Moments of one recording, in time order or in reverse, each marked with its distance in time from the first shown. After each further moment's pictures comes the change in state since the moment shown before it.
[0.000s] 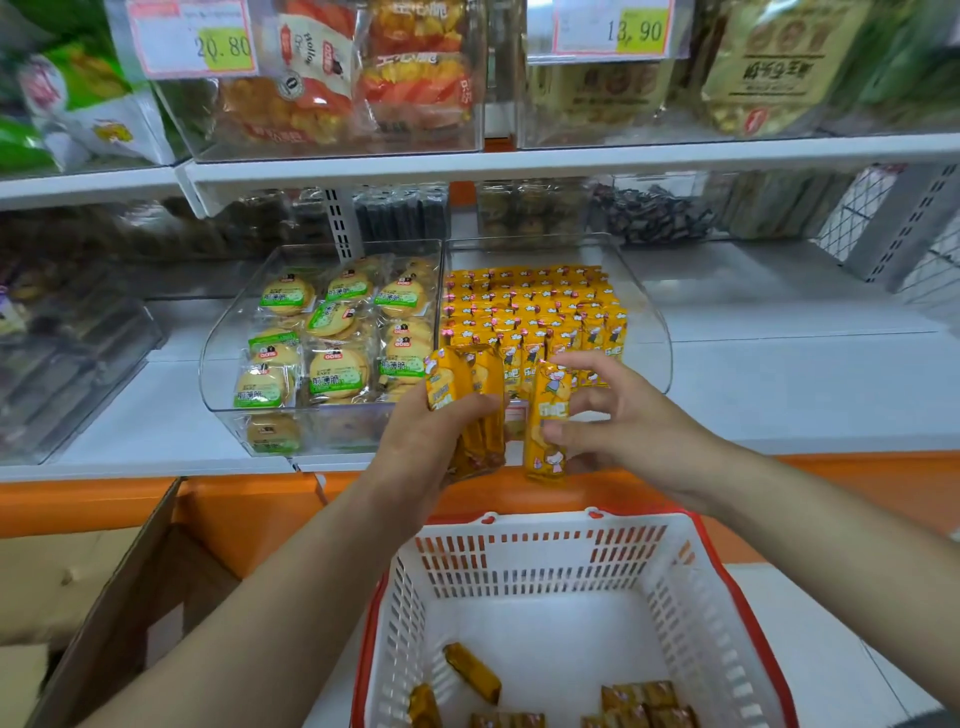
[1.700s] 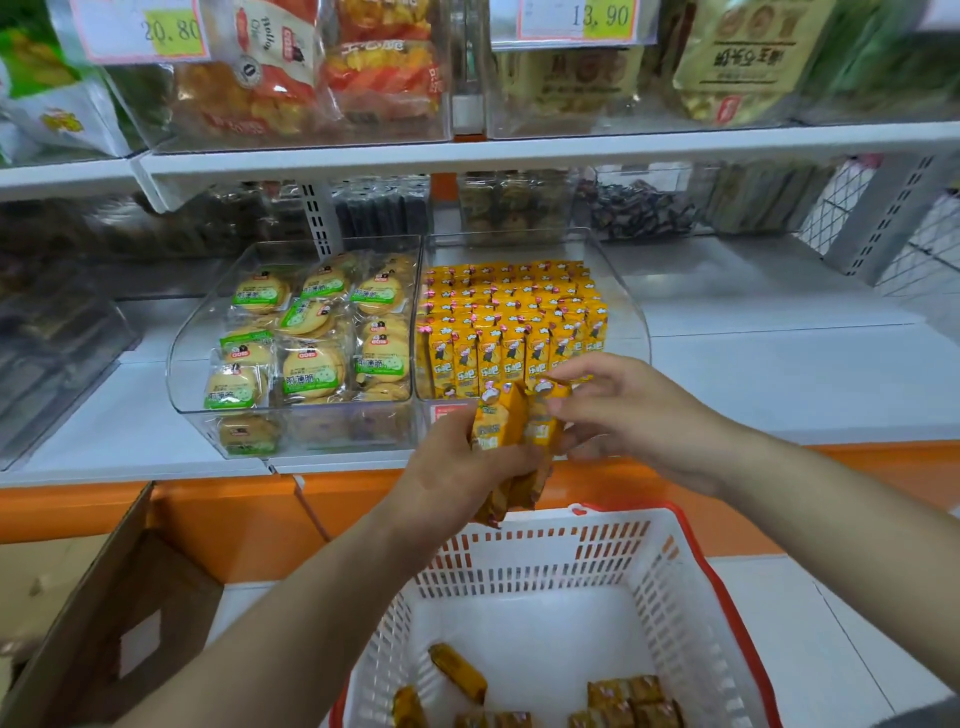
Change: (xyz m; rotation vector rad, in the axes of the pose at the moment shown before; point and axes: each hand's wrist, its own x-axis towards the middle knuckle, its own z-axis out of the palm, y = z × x) left_hand -0.005 -0.029 0.020 0.312 -0.224 0.059; right_hand -0.003 -0.011 -0.016 -0.035 0.045 0.079
